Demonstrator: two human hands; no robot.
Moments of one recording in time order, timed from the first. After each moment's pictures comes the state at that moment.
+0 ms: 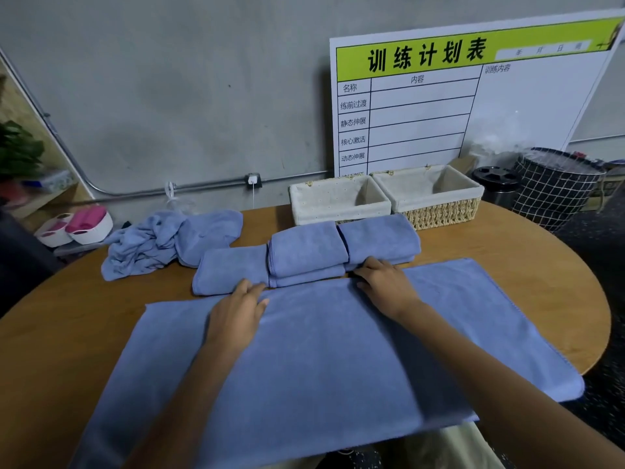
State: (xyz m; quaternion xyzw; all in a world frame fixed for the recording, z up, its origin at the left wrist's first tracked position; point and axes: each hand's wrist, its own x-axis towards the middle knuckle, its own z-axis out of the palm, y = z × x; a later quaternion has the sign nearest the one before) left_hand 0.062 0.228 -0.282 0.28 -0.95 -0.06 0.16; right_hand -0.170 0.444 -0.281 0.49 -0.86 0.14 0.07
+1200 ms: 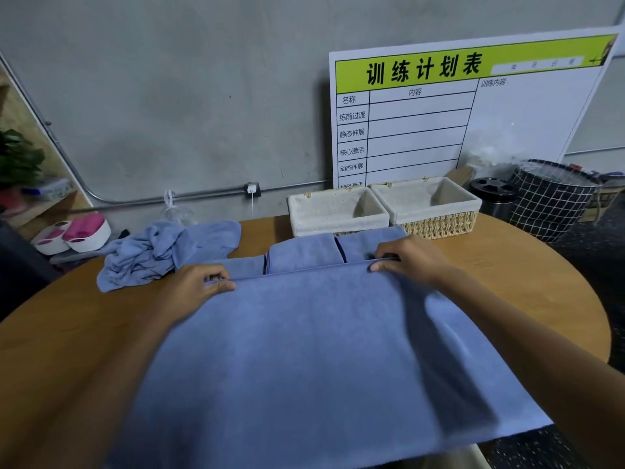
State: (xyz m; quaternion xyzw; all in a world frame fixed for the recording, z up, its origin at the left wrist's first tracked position) left_hand 0.079 0.140 -0.212 0.17 -0.93 -0.26 0.18; right_hand -0.235 0.470 -0.202 0.54 -0.82 0.18 0.04
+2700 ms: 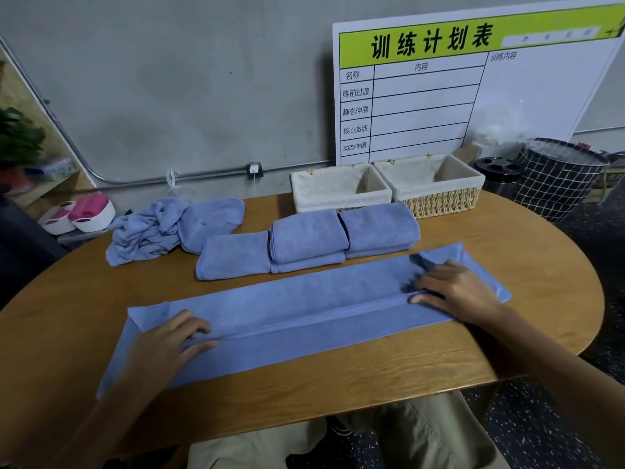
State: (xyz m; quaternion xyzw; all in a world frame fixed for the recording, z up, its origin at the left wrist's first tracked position) left_hand 0.199 0.187 -0.295 0.07 -0.95 -0.01 0.29; right_hand -0.219 0.562 -0.290 0.65 -0.69 0.18 0.27
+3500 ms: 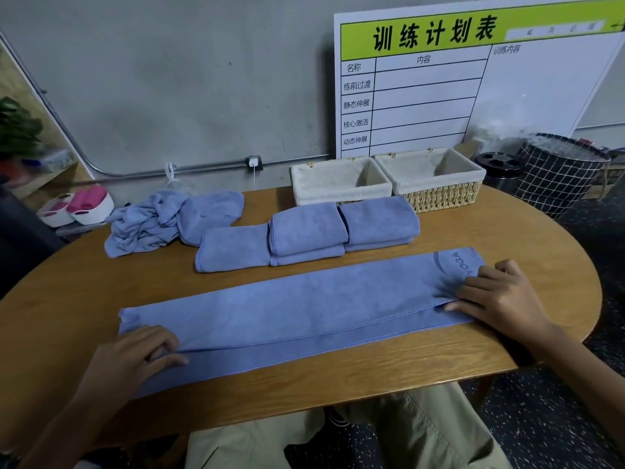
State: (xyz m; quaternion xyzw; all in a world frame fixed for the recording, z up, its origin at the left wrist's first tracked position) left_hand 0.249 0.183 -0.282 0.10 -0.96 -0.03 0.24; right_hand -0.203 0.625 -0.275 0.59 -0.71 0.09 0.38
